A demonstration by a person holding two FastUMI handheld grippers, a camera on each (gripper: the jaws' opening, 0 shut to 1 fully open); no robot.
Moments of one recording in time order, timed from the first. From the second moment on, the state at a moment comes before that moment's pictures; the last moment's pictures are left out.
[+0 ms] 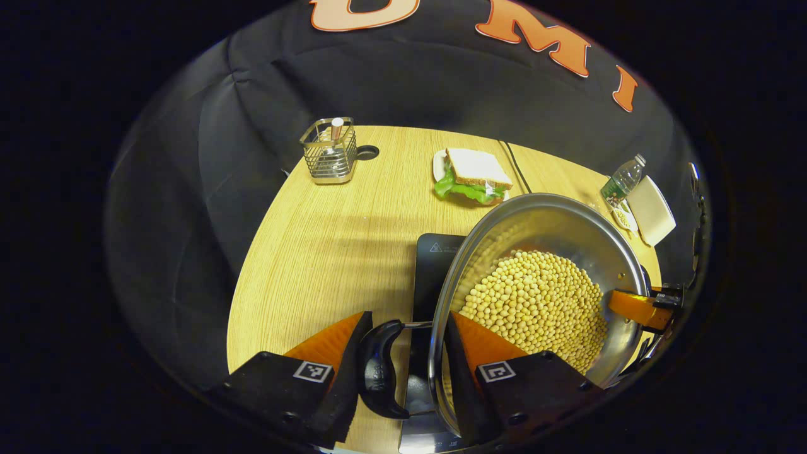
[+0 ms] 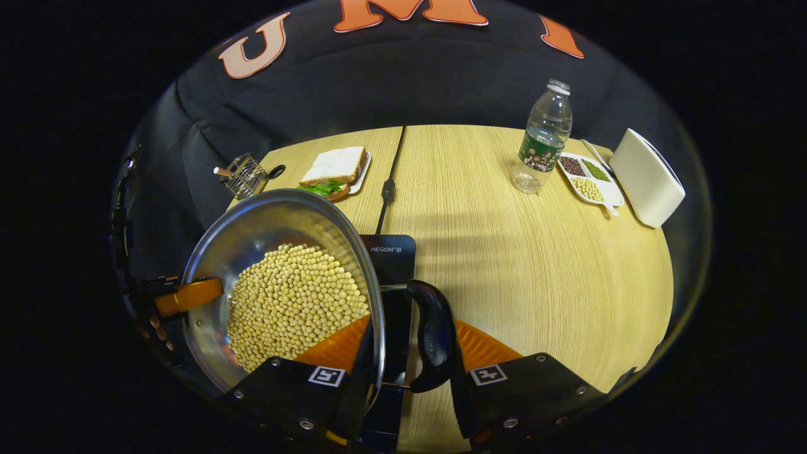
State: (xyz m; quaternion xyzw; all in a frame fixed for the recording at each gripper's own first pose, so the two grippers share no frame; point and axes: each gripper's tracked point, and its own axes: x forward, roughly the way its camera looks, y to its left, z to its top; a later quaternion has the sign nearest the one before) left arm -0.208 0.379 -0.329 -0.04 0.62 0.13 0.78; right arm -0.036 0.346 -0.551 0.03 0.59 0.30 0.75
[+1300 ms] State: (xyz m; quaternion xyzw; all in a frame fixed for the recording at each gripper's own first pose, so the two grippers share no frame) left arm -0.092 0.246 -0.133 0.09 0.39 0.21 0.90; right arm 0.112 0.144 -0.426 0.04 0.32 0.33 0.89
